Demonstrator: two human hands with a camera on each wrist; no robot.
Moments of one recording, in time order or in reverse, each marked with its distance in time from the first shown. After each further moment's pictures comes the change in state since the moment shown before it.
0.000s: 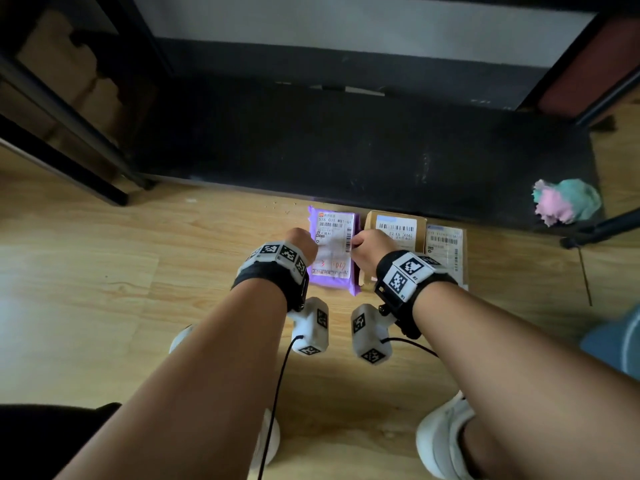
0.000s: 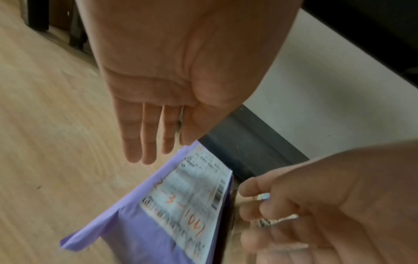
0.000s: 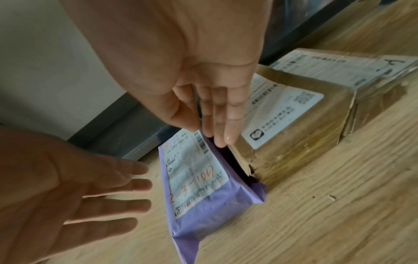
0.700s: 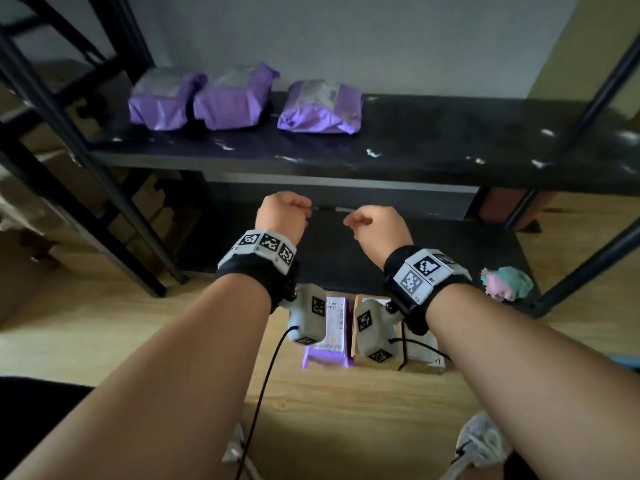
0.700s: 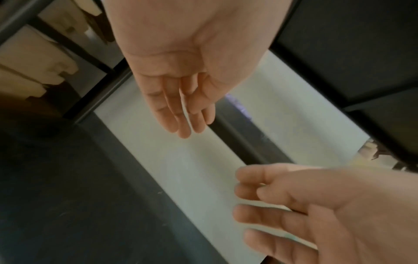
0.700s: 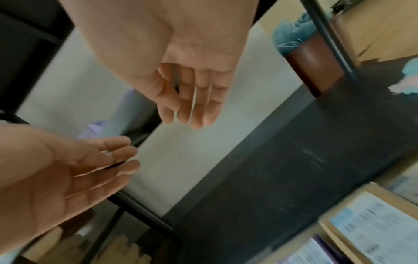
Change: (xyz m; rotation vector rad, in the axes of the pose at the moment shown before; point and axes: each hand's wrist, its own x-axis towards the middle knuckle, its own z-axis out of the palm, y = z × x) left_hand -0.096 0.044 -0.184 -1.012 0.585 0.199; right_hand -0.116 -0.072 -0.154 0.375 0.541 -0.491
